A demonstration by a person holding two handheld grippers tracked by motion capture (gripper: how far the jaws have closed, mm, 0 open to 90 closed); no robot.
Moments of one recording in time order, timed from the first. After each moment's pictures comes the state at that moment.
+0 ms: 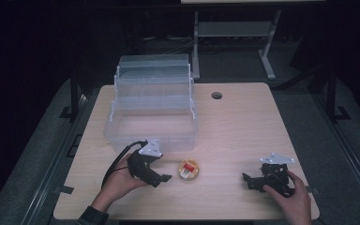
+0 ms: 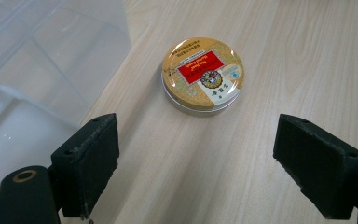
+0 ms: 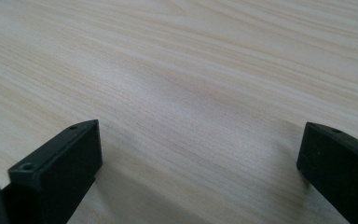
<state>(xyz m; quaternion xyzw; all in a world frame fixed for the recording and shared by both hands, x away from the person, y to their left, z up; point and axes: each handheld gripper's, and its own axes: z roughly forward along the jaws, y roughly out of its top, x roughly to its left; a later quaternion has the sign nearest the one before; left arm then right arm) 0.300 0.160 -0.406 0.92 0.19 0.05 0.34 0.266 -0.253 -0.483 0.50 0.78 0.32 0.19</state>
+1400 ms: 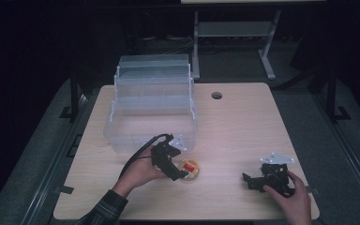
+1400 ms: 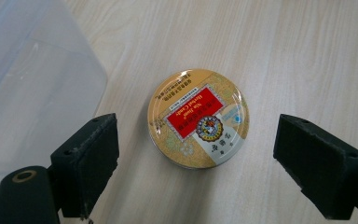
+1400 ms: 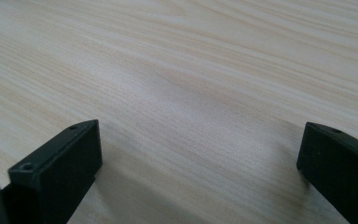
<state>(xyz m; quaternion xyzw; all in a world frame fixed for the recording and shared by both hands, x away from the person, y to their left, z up) 0.328 0.097 -0.407 0.95 0.14 0.03 0.28 0.266 -0.253 -0.483 0.50 0.78 0.32 0.19</state>
